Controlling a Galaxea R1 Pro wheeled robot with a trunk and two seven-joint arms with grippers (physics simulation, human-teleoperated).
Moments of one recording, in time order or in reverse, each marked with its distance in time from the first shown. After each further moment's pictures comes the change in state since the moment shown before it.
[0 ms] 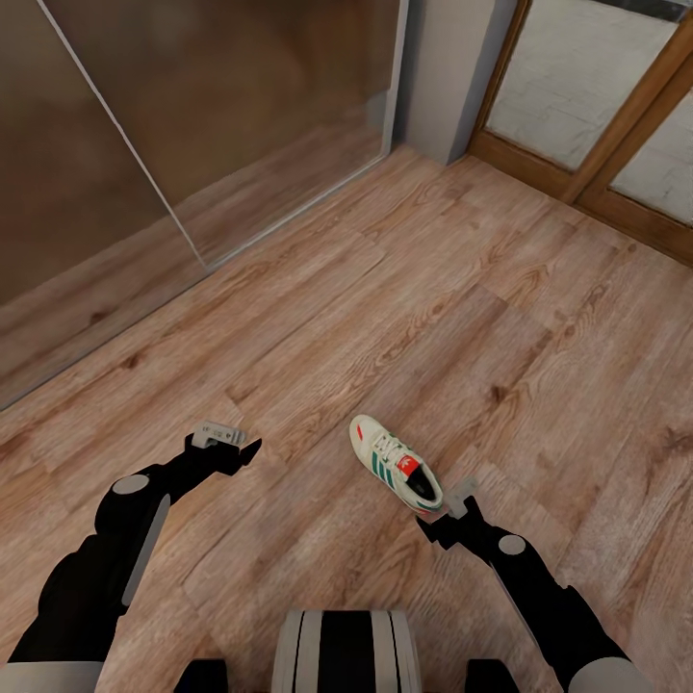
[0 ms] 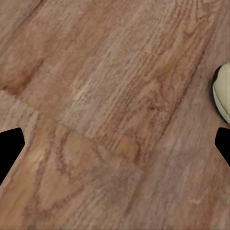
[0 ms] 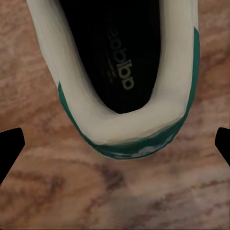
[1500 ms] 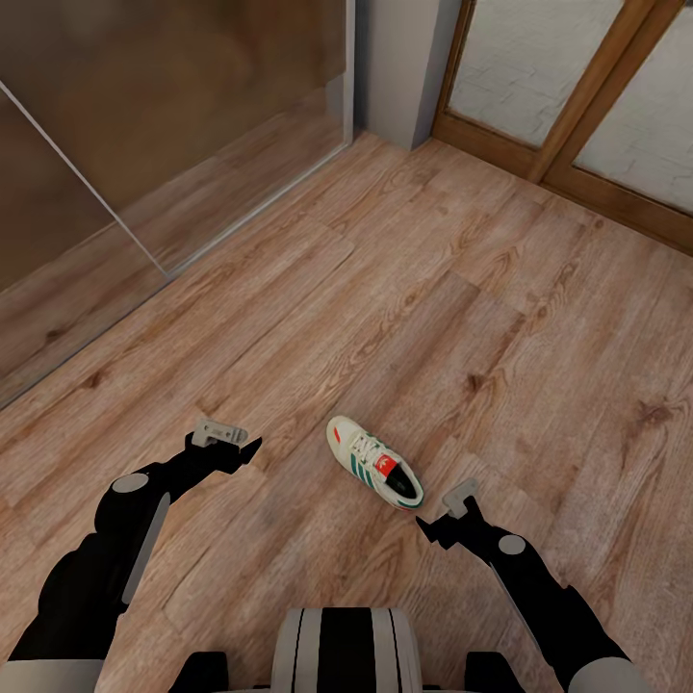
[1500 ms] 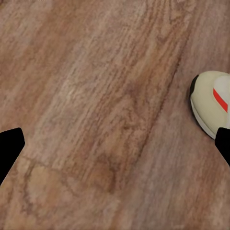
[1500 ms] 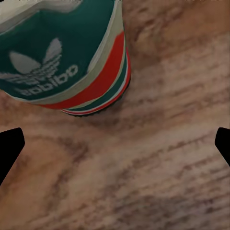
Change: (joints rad) left arm -0.005 0.000 0.001 0.000 -0.001 -0.001 -0.004; right arm 0.000 0.000 0.000 -0.001 0.000 0.000 0.000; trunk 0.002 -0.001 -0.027
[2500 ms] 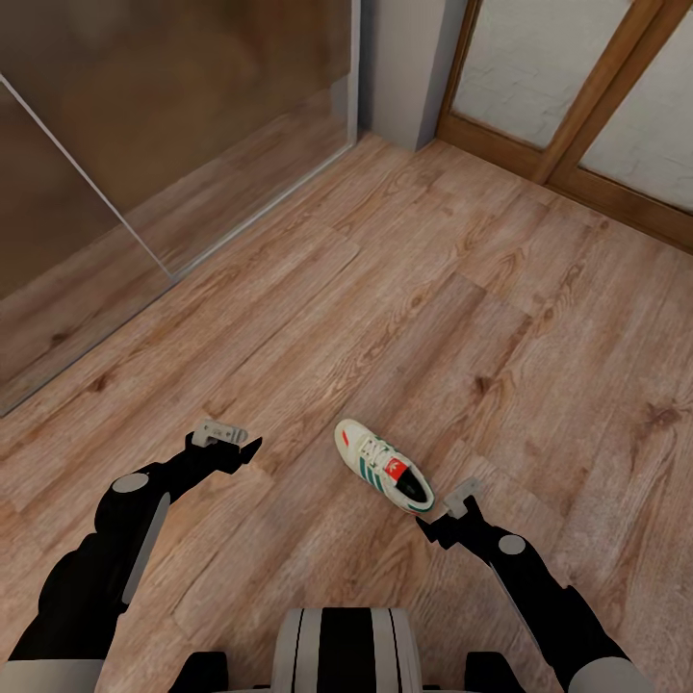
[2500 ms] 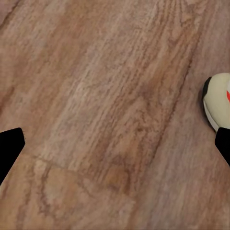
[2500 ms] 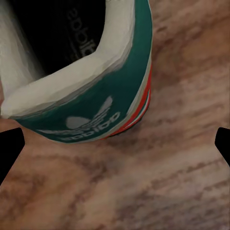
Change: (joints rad) left arm 0.000 0.000 0.000 0.000 0.001 0.000 0.000; right arm 0.000 0.000 0.000 0.000 0.000 0.000 0.000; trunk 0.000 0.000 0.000
